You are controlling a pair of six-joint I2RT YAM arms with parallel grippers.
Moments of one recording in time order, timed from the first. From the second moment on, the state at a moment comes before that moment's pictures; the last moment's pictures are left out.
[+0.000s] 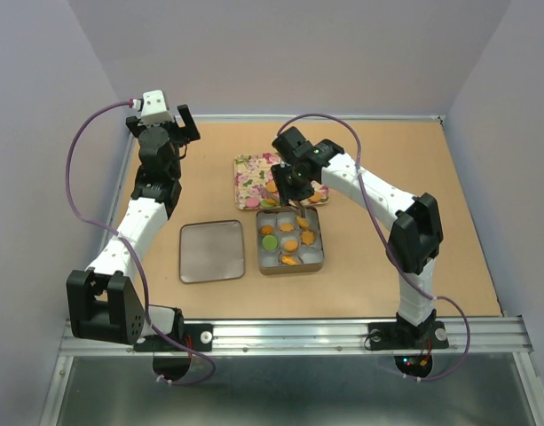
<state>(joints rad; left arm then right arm) -0.16 1.31 1.04 0.34 -0.32 -0.10 0.71 1.97 1.86 -0.98 0.07 0.37</state>
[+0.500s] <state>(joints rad) -0.16 1.31 1.04 0.34 -0.32 -0.10 0.71 1.97 1.86 -0.98 0.12 0.37</state>
